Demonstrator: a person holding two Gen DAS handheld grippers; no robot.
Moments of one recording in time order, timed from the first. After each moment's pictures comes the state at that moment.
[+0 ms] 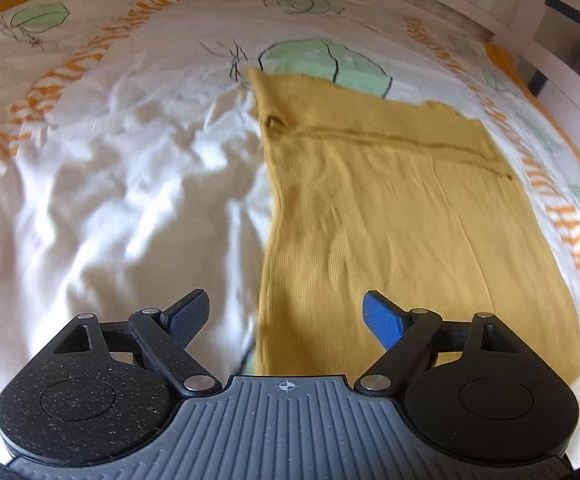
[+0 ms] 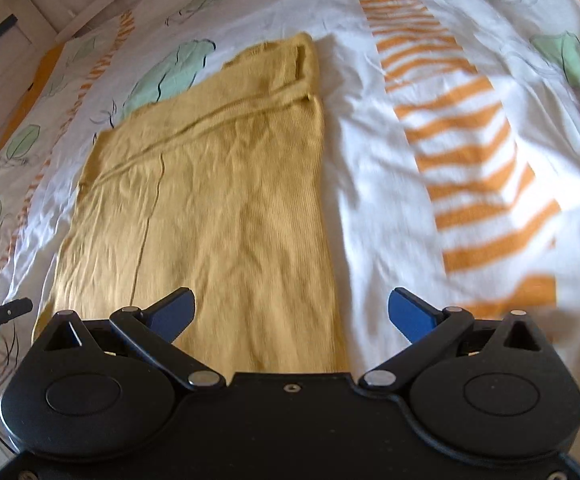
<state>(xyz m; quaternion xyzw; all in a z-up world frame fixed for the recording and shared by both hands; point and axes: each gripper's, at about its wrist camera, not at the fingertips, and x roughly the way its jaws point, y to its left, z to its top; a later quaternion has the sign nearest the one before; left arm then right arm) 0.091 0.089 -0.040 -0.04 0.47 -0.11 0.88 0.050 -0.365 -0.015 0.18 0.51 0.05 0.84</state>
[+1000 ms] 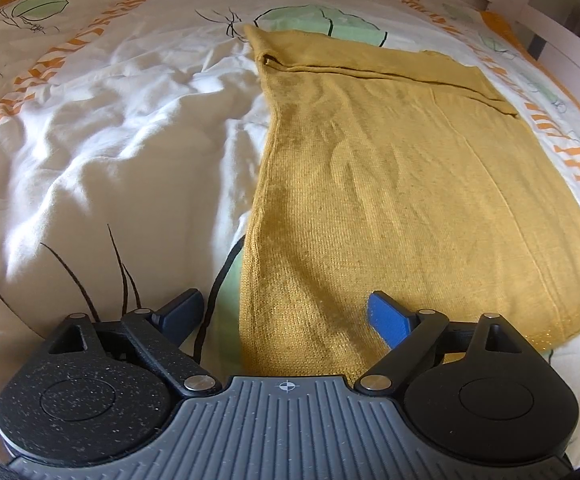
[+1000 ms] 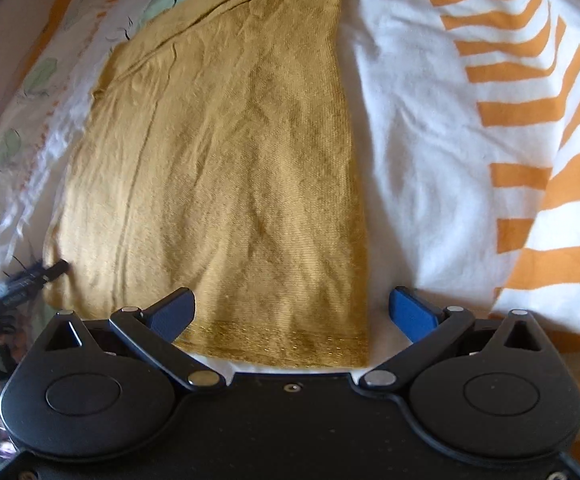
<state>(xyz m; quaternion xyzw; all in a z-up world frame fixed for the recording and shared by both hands) 0.050 0.080 -0.085 0.00 0.47 -0.10 0.88 0.021 -0.359 -0.059 0.21 0.59 0.12 0.77</state>
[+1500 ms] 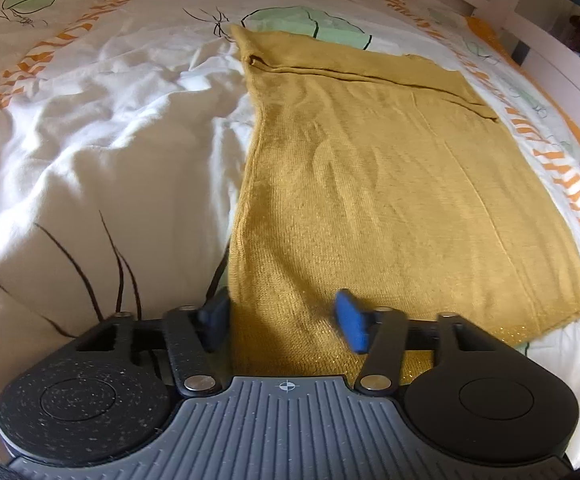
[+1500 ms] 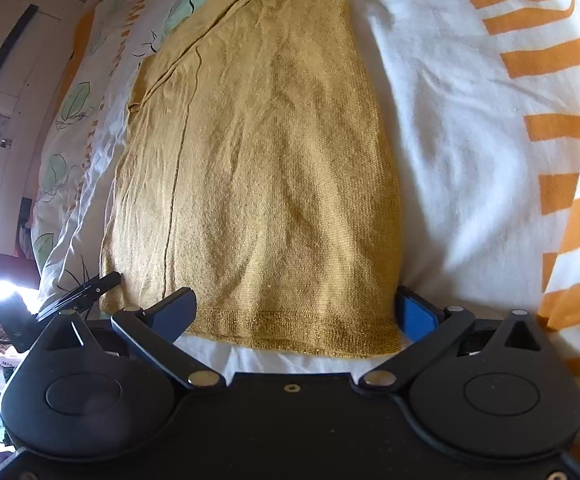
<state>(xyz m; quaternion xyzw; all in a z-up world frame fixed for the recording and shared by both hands) 0.043 0.084 -0.081 -0.03 0.47 -0.13 0.87 0.015 -0.367 -0.068 0.29 0.58 0.17 0.74</state>
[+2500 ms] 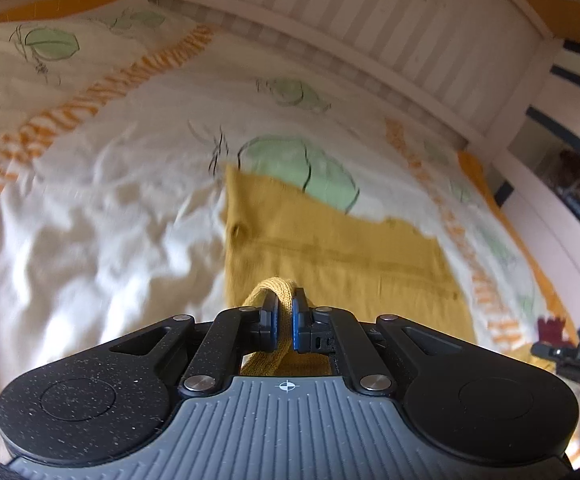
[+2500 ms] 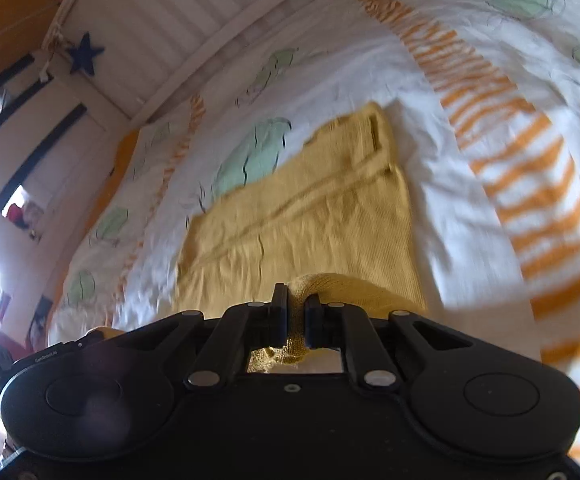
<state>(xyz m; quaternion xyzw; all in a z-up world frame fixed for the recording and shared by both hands) 0.119 0.094 0.007 -0.17 0.35 -0.13 0.91 0.064 -0.371 0.013 0.31 0.37 0.13 0.87</state>
